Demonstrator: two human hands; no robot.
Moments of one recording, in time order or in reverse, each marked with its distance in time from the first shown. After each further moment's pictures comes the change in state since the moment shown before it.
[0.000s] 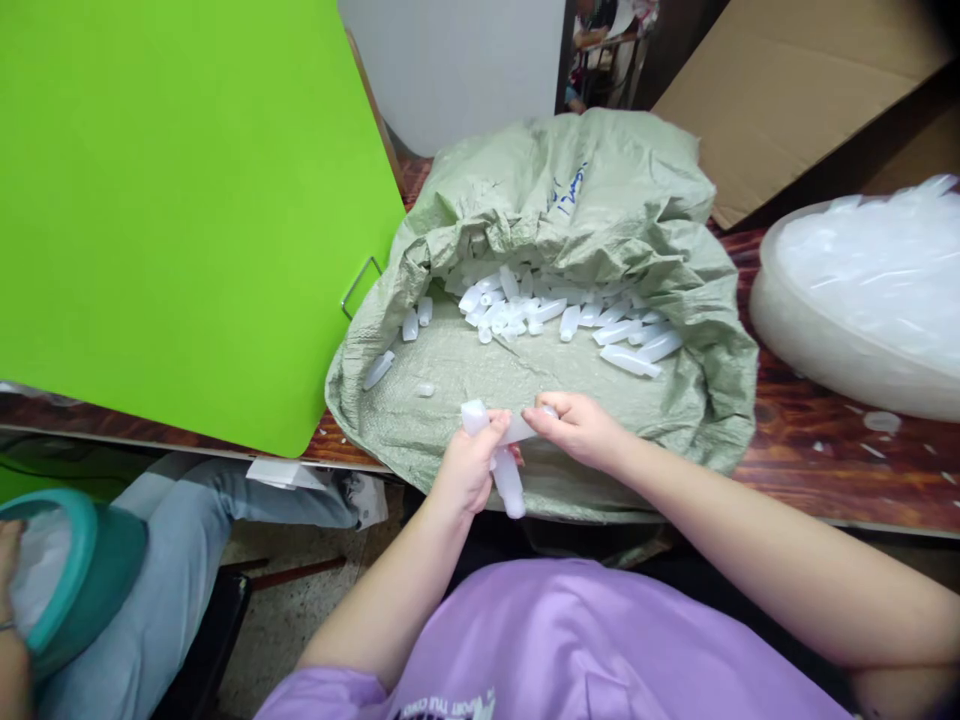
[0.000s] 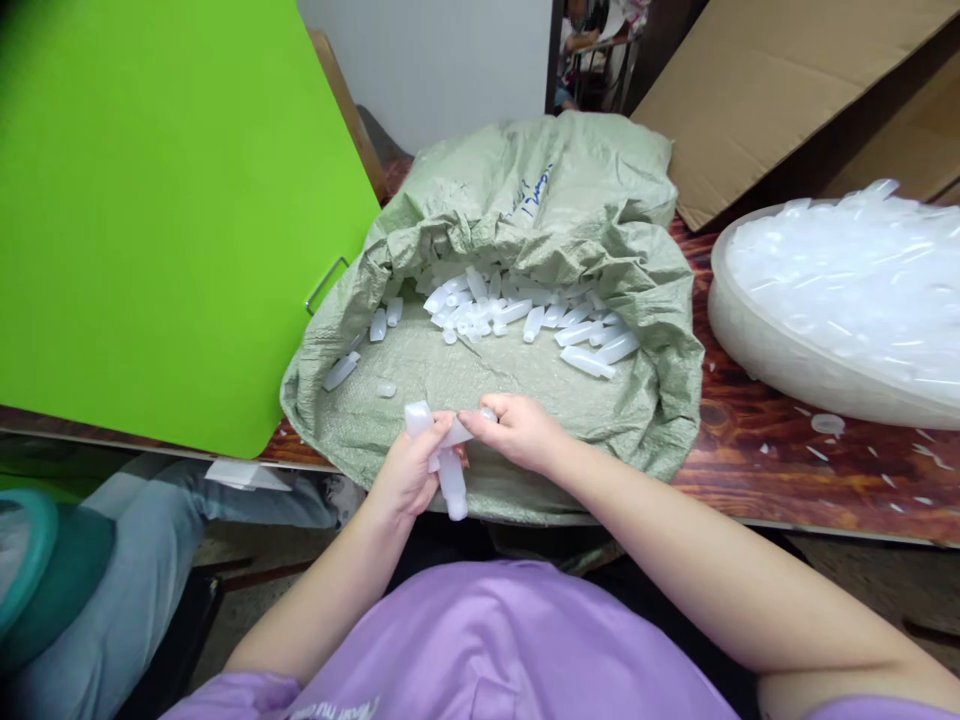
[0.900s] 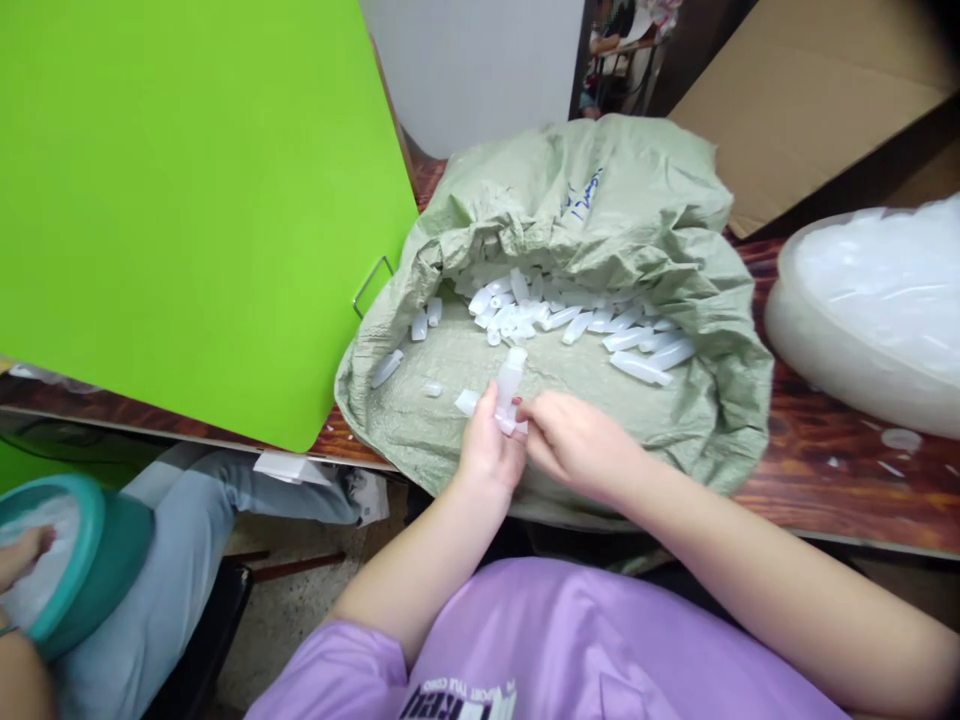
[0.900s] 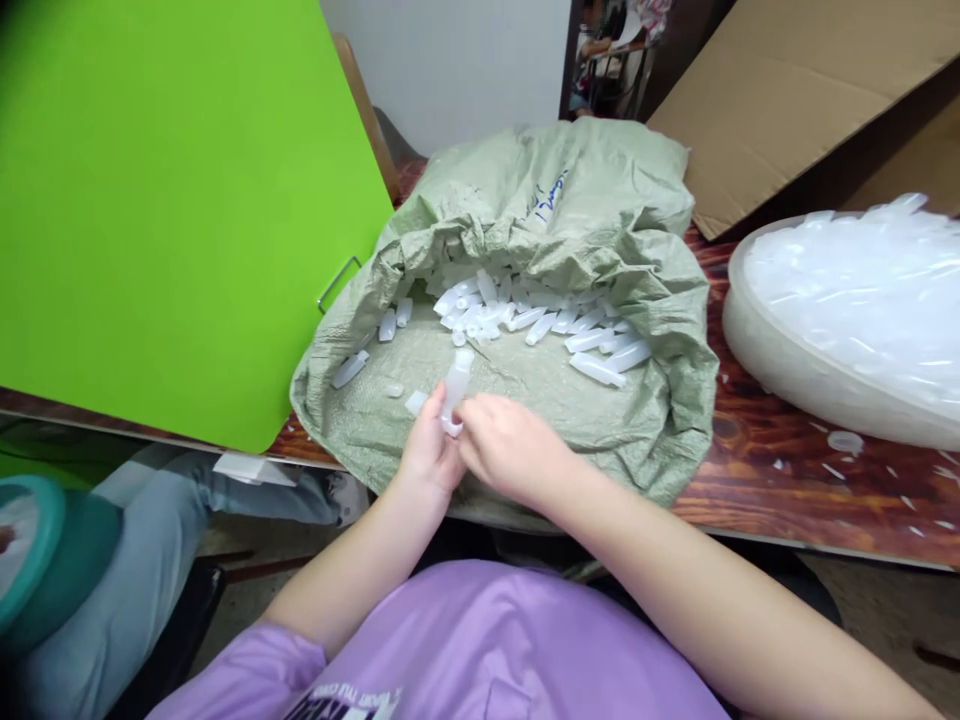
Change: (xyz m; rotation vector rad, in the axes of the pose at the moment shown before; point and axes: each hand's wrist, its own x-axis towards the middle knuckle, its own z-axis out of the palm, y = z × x) left_hand 0.032 0.005 0.032 -0.679 0.255 -0.102; right_hand -0.005 -0.036 0.003 -0.551 0.100 -0.286
